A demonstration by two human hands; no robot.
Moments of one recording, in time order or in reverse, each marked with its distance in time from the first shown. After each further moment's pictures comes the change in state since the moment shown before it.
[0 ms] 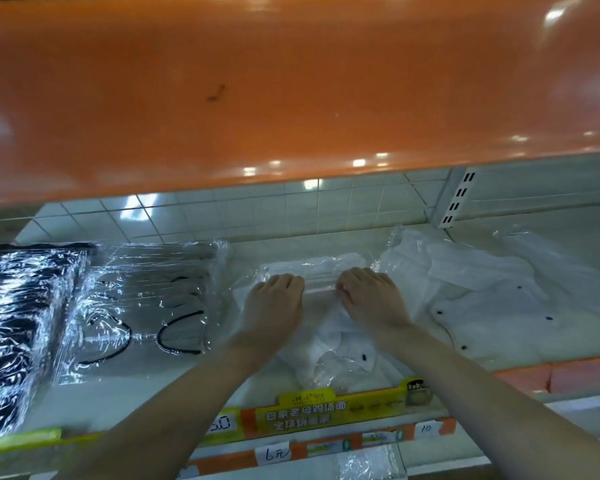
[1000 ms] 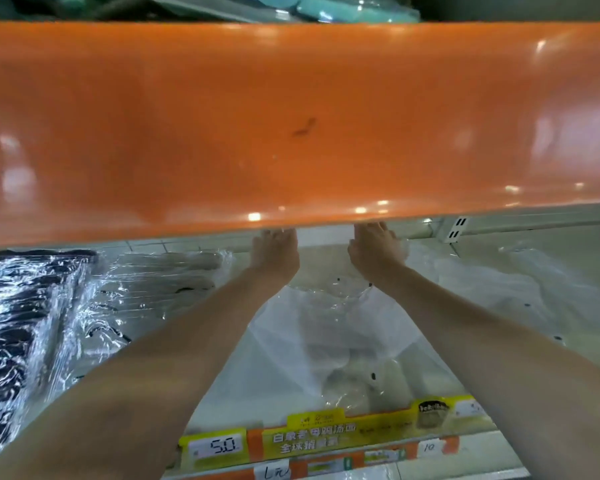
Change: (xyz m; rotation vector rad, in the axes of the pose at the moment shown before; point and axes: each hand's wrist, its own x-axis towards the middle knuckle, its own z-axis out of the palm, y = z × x) left_hand 0.096 -0.031 -0.026 0.008 -0.279 -0.279; right_hand 0.094 -0.004 -0.041 -0.031 -0.119 0.275
